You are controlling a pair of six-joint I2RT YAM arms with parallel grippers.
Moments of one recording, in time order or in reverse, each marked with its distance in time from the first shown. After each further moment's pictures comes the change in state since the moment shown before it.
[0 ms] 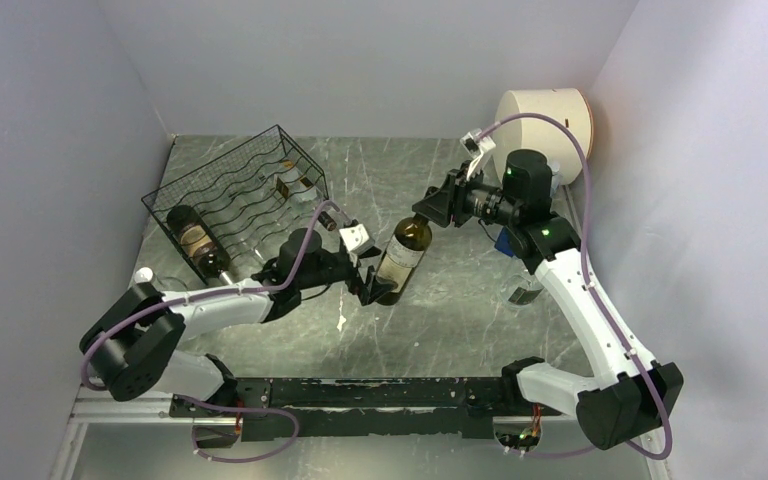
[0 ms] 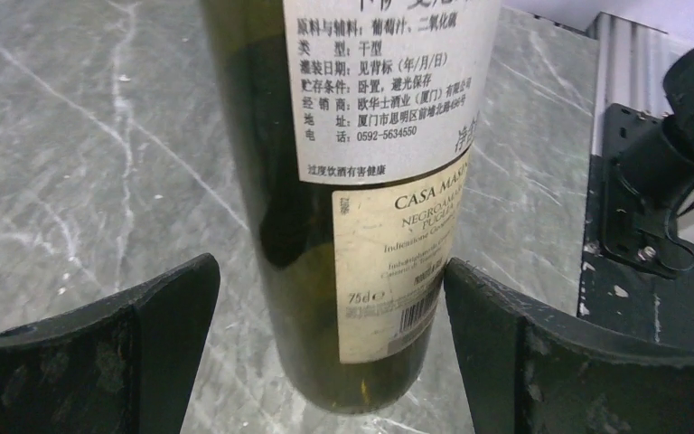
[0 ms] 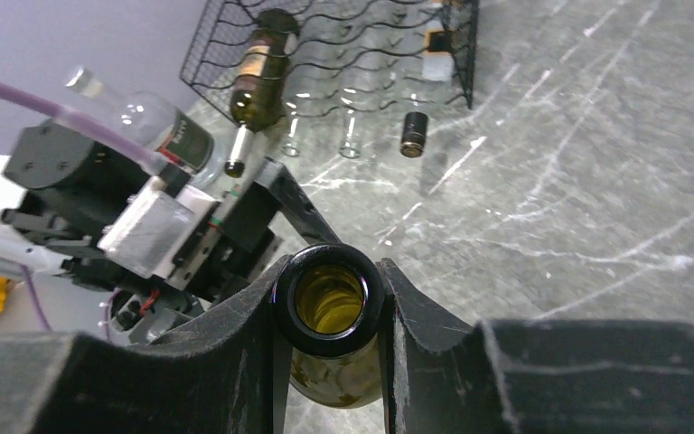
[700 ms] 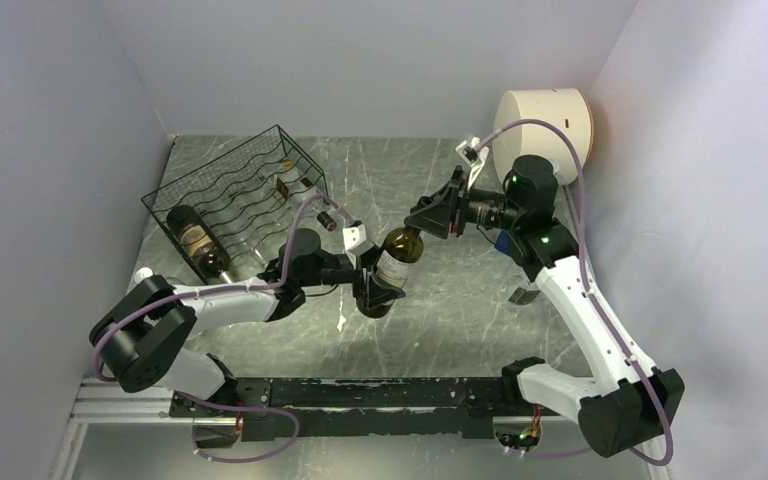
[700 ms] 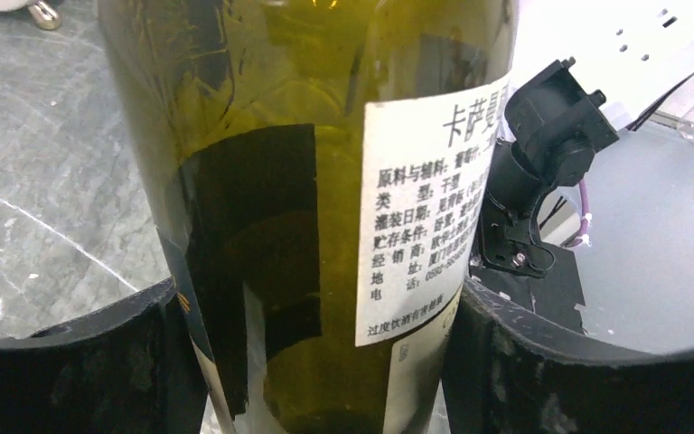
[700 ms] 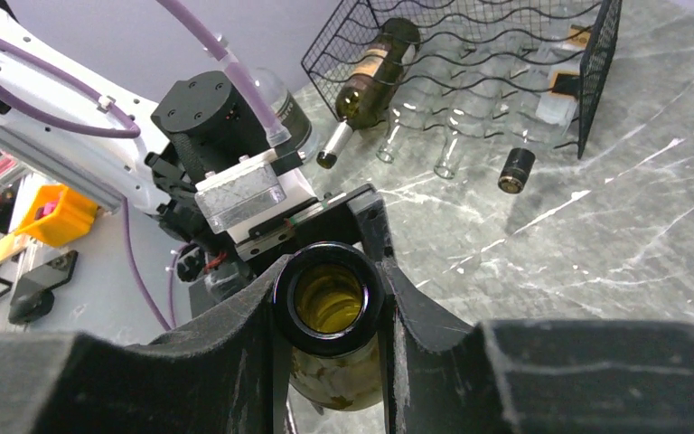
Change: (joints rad) left arm 0.000 0.068 -0.002 0.198 0.244 -0.154; right arm 0.000 -0.032 -0.062 0.165 -0.295 0.041
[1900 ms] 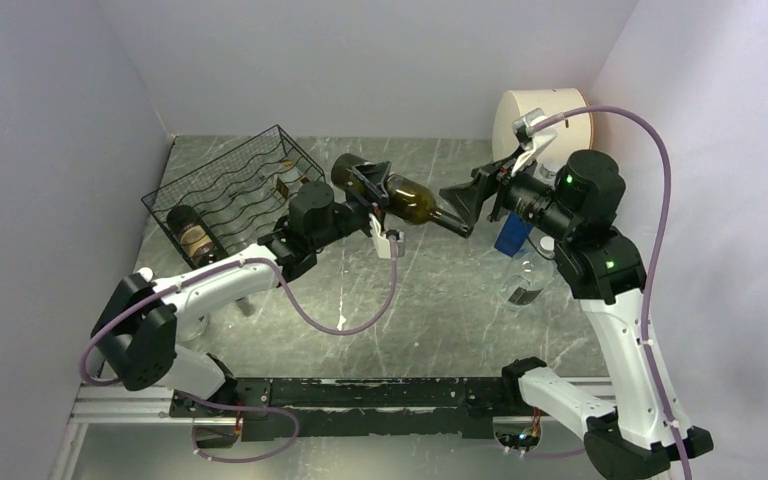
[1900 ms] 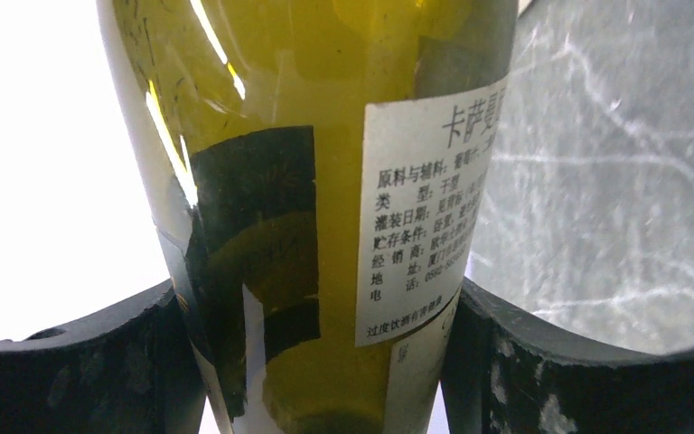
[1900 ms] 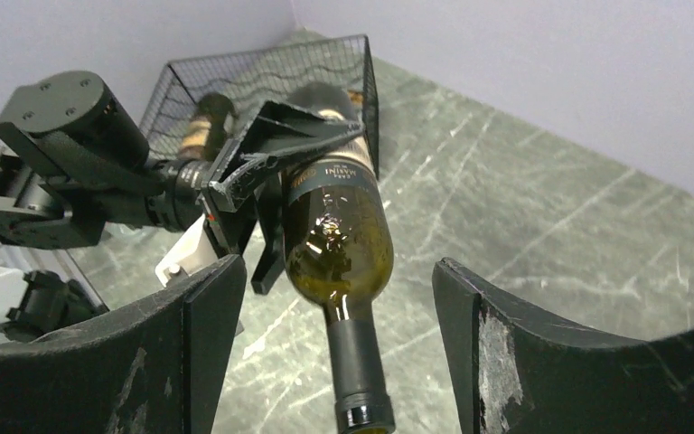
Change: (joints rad) left arm 0.003 -0.013 0.392 -0.386 -0.449 1.514; right arm 0.000 -0.126 0.350 -0.407 0.481 -0.159
